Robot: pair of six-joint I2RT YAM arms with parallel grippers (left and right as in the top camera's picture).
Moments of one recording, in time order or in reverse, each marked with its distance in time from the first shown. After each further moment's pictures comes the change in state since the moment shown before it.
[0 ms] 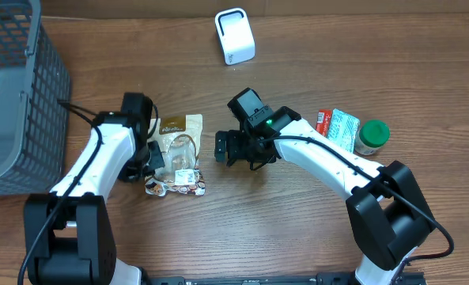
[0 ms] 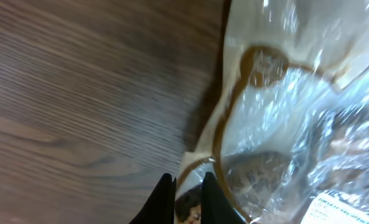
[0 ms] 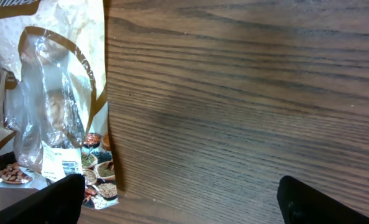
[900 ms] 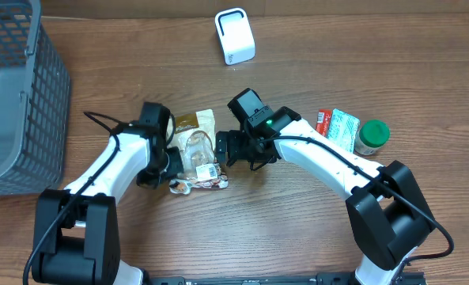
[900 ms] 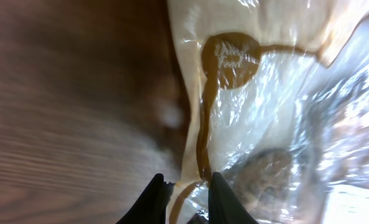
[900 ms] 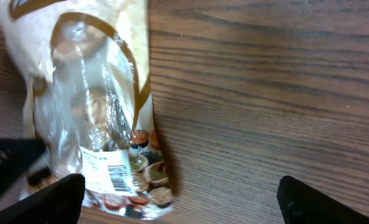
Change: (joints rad) left arm -0.089 0.000 -0.074 0.155 0.154 -0.005; right arm 0.000 0.000 -0.003 0.006 0.008 0.002
